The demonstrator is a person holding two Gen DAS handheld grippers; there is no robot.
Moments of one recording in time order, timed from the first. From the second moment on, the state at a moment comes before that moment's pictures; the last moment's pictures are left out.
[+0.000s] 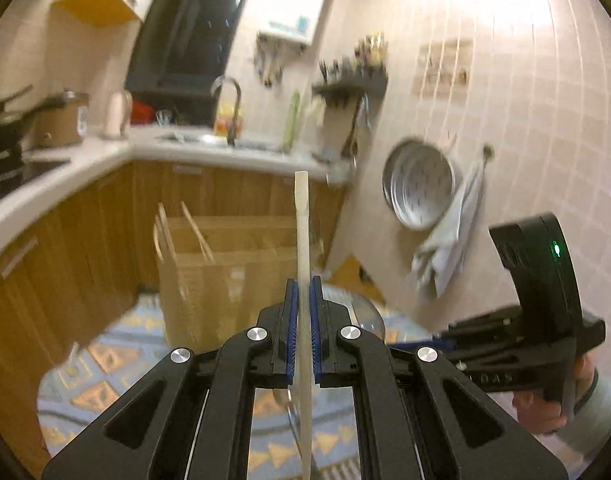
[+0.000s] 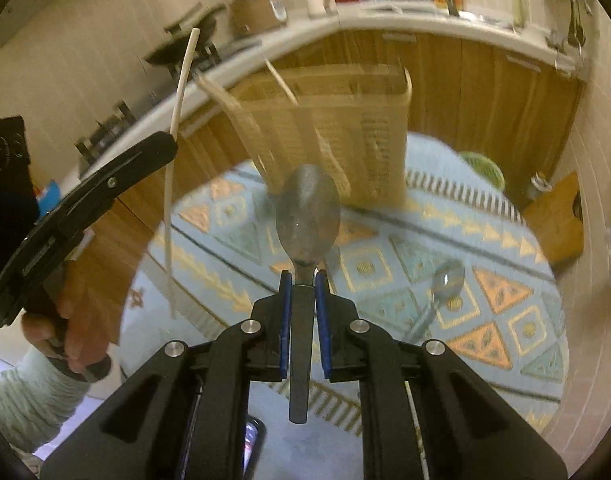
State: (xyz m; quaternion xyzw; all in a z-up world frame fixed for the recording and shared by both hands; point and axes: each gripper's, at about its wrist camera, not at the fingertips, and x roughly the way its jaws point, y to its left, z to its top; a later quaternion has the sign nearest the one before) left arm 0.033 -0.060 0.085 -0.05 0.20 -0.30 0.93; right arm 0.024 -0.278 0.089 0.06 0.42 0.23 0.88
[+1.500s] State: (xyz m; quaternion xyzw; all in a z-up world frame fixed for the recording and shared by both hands) left arm 0.168 -0.101 0.086 -0.08 0.05 -0.11 0.99; right arm 0.174 -0.286 0.120 0.08 0.16 0.05 0.98
